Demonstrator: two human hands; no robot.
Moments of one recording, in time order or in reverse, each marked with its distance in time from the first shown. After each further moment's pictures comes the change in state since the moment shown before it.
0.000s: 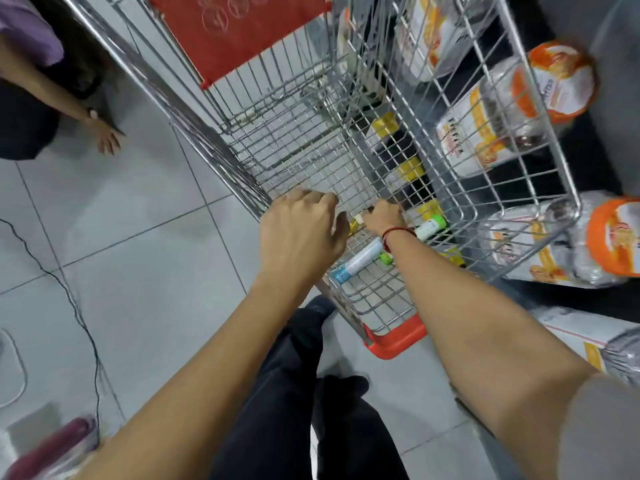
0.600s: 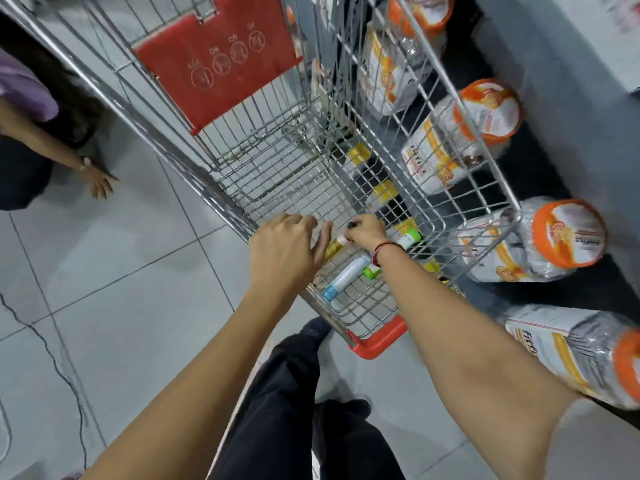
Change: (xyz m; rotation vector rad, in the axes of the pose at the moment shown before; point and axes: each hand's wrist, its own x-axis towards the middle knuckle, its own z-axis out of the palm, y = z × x) left_hand 0.000 -0.002 0.004 -0.055 0.065 0.031; right_hand -0.029 -0.006 -0.032 0.427 -0.063 0.051
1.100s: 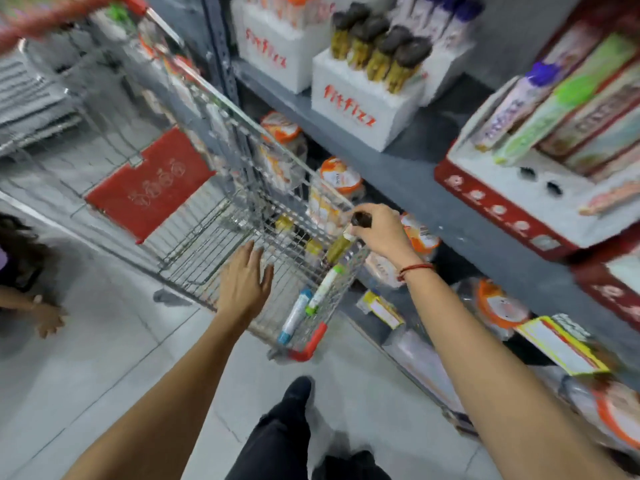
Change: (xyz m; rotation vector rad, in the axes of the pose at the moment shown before) left_hand 0.009 0.033 -0.008 -0.085 0.031 0.194; right_hand -0.173 0.011 -0.188 -0.021 0.493 -0.319
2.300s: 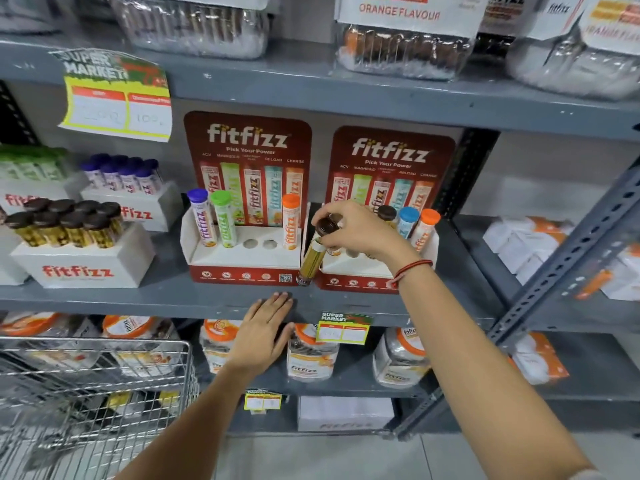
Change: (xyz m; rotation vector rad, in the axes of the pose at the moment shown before) left_hand 0.000 0.306 0.016 -0.078 -0.168 1.099; right_hand -0.193 0.067 -0.285 0.123 0.397 0.217
